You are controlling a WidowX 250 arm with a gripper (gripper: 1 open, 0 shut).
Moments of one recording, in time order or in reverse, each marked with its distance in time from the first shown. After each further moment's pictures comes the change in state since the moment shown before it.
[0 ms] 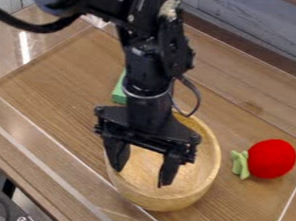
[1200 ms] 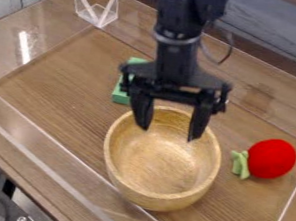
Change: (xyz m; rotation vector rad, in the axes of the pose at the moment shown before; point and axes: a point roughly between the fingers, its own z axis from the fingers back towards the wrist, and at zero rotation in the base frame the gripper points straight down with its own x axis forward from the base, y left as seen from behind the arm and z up) arm 0.031 -0.014 0.041 -0.006 -0.013 0.087
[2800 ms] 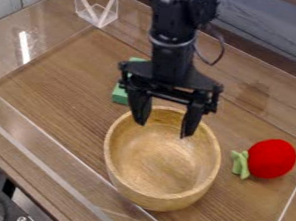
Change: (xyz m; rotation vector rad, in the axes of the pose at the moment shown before) arm 0.018 0.012 -0.014 0.015 -0.029 -0.057
